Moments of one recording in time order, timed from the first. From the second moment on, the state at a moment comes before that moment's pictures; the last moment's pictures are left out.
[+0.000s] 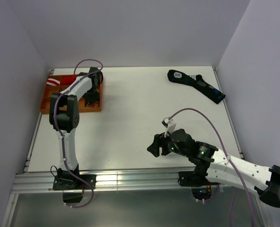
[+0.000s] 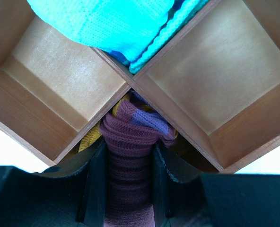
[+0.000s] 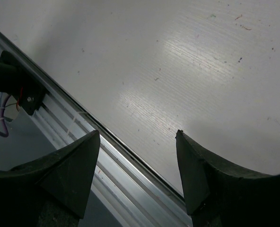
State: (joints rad) left arm -0.19 2.19 1.76 -0.91 -0.44 -0.94; right arm 1.00 0.68 0.45 -0.31 0.06 0.63
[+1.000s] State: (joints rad) left arm -0.15 2.16 1.77 -0.93 -0.32 -0.78; right arm 1.00 0.68 0.45 -0.31 0.05 0.63
